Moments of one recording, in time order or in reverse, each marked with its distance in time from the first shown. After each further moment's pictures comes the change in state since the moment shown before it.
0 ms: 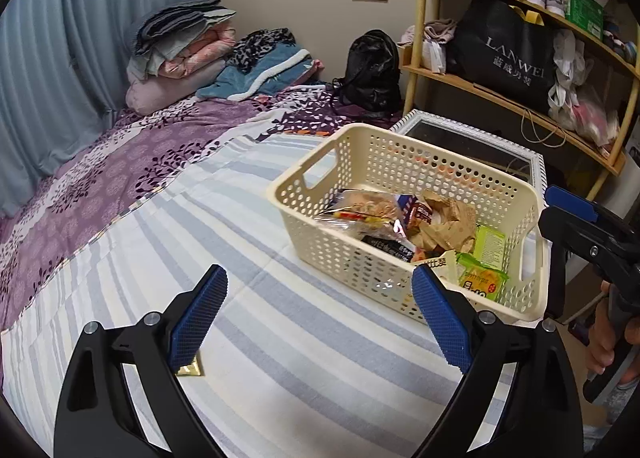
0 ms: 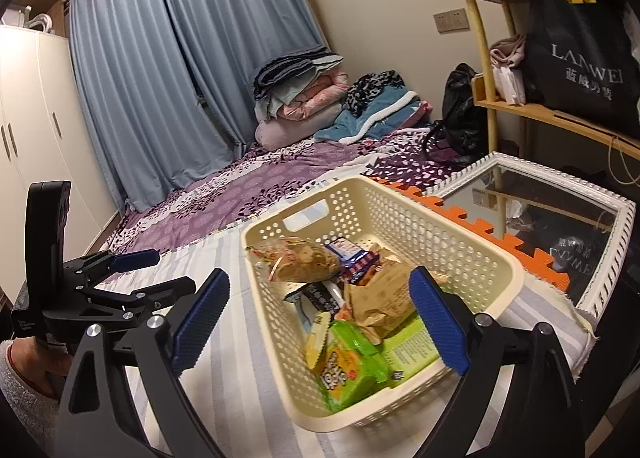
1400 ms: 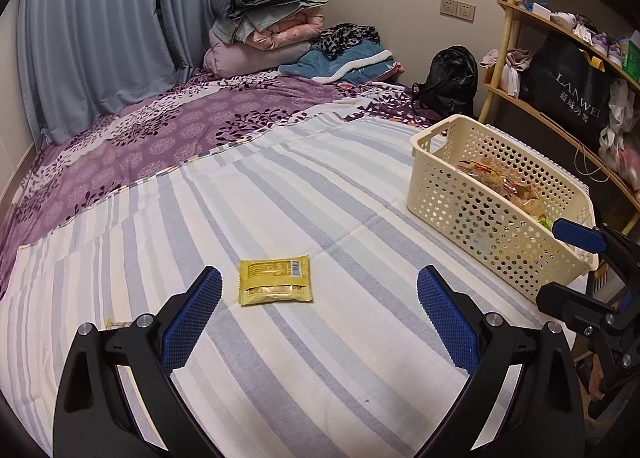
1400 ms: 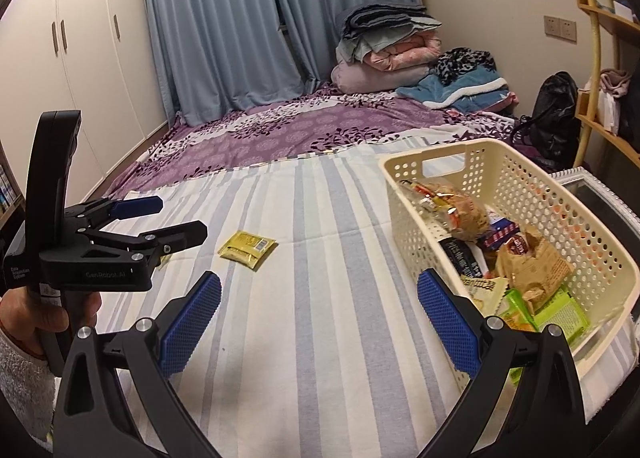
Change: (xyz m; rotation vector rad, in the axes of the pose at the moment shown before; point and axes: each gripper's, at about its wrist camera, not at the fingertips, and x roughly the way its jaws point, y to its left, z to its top) left arm -0.043 0.107 -0.082 -0.211 0.004 0.147; right arm 0.047 0.126 -0.046 -0.257 0.205 0.141
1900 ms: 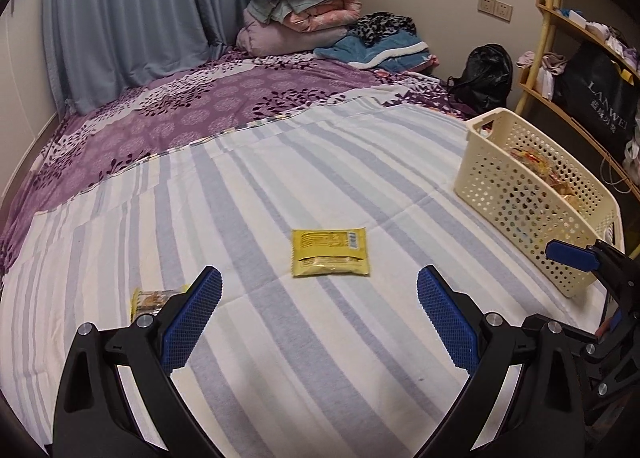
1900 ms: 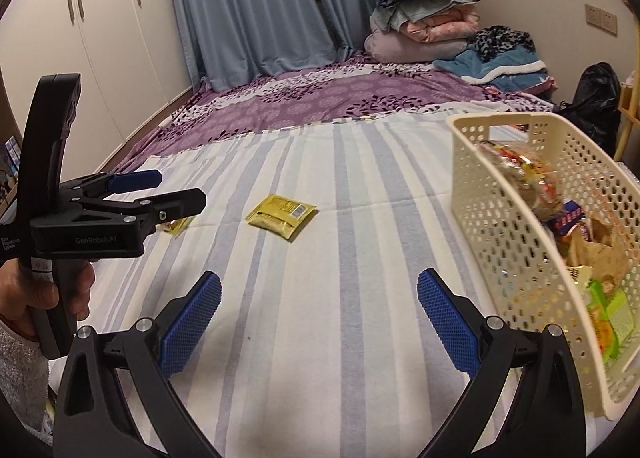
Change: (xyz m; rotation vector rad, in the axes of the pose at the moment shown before) left arm 0.005 0.046 -0.022 -0.076 0.050 0.087; right arm 0.052 0.033 -0.013 -0.056 0.113 0.095
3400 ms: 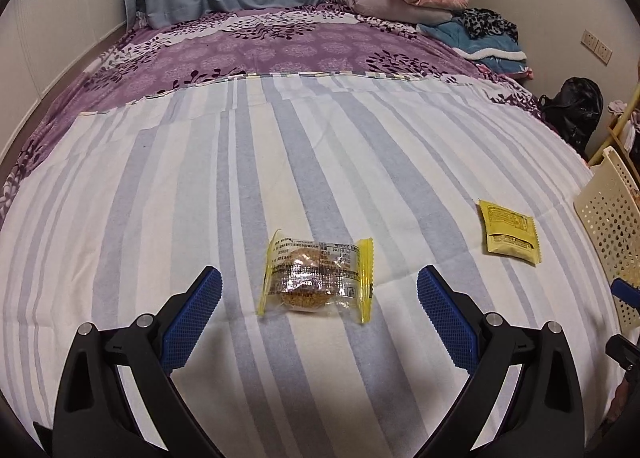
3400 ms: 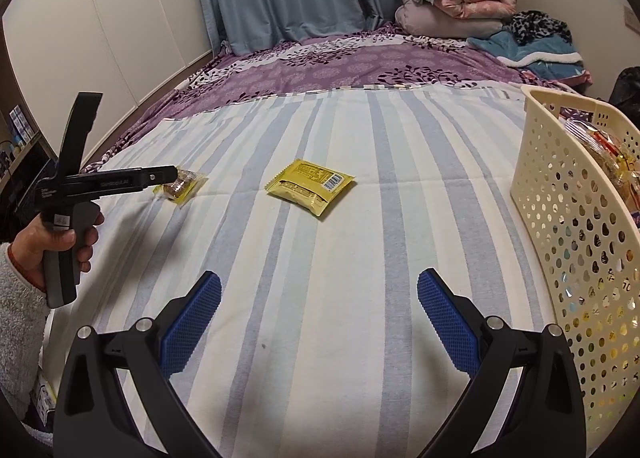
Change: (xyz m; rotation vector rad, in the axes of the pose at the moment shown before) left arm 0.053 0.151 -0.041 -0.253 0.133 0.122; right arm 0.054 0.022 -0.001 -0.051 0.103 0.049
